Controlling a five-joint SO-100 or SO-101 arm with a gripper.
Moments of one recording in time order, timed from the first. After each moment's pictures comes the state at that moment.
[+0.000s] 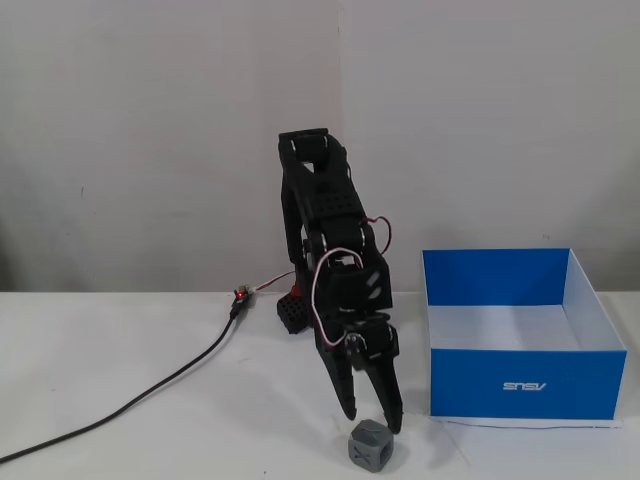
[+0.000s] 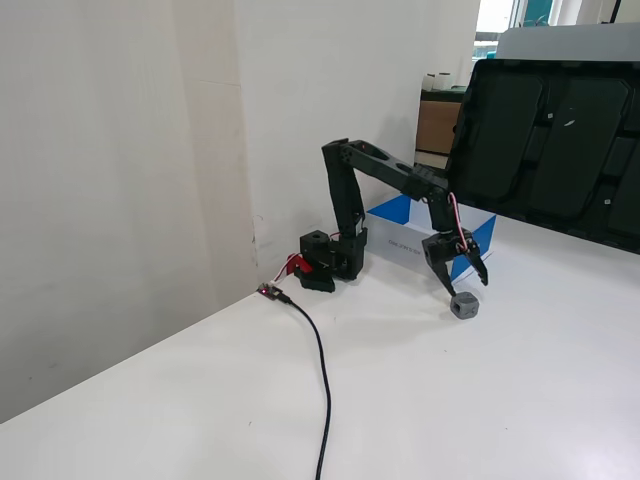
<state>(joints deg) -21.9 94.0 115.6 56.2 -21.9</state>
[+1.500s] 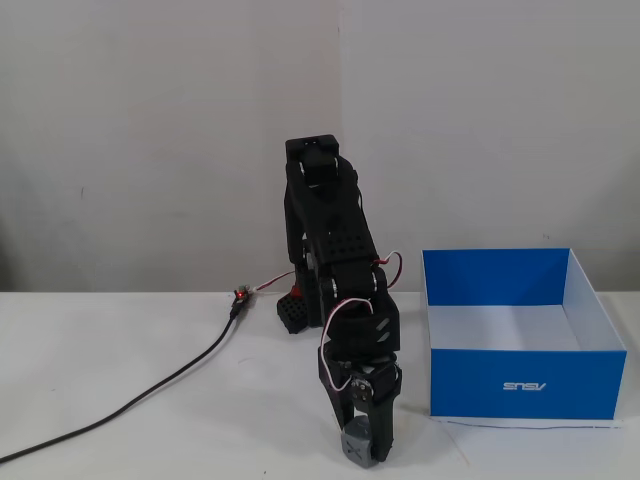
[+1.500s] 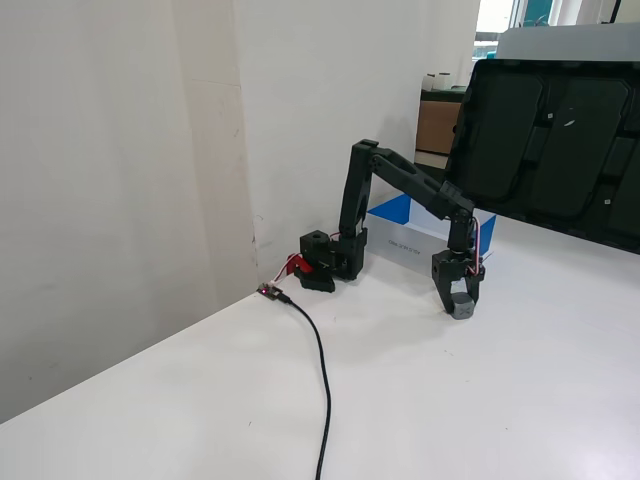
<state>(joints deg) -21.5 74.3 102.7 61.9 -23.4</state>
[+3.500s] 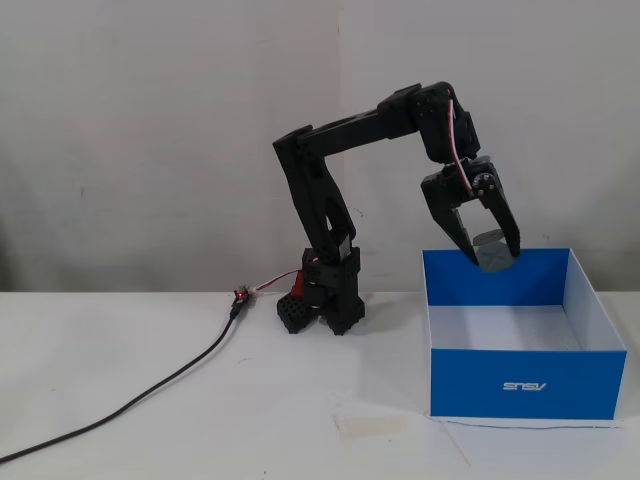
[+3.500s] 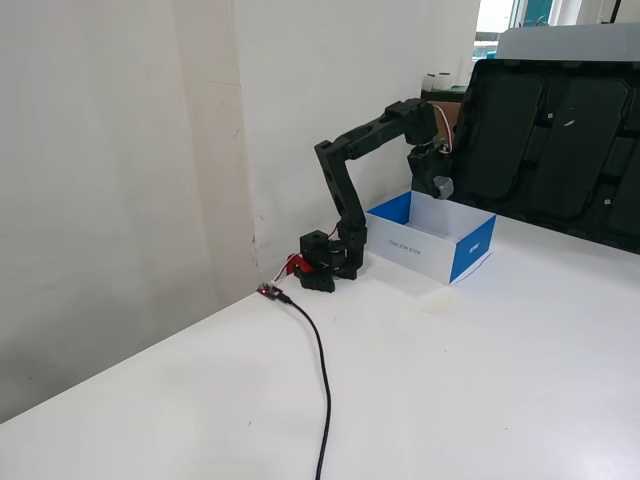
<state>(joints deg) -71.5 102.1 83.4 91.9 -3.8</state>
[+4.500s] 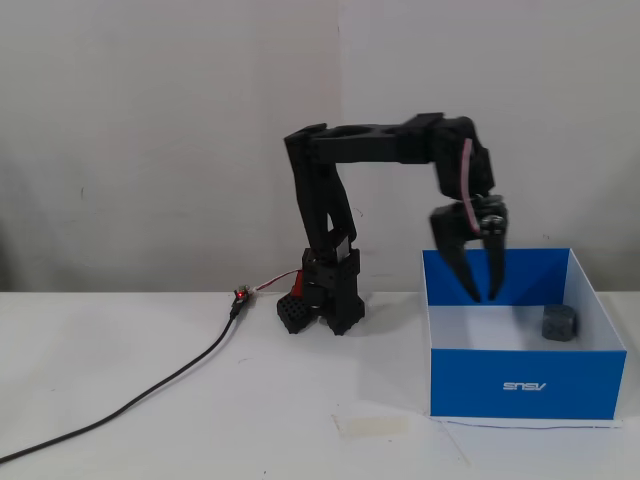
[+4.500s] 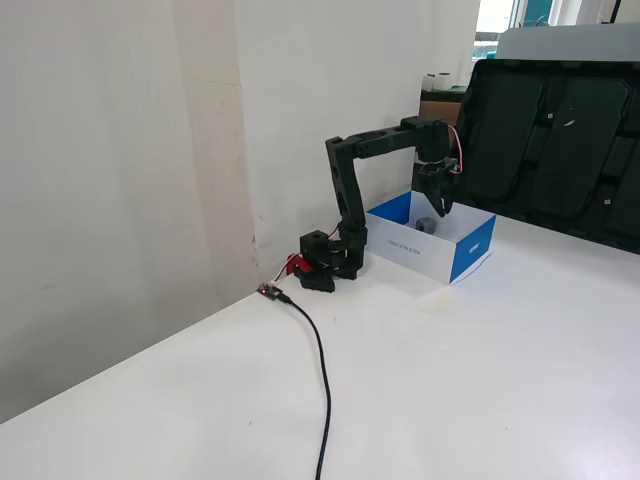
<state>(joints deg) -63.2 97.0 88.2 85.9 -3.8</state>
